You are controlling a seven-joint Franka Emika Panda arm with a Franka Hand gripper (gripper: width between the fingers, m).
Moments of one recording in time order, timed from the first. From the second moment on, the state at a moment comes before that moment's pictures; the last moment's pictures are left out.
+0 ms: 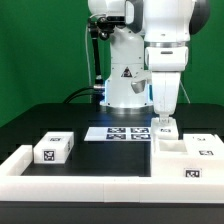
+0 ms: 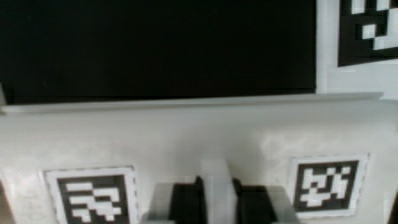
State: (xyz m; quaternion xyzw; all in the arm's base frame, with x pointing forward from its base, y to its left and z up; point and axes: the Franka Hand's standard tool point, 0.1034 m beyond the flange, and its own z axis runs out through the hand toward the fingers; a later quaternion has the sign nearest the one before) arm 0.433 0.077 0.056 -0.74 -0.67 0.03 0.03
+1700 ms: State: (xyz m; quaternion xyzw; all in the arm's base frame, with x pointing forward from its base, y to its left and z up) arm 0.447 0.072 0.060 -0.73 -0.68 -0.04 0.03
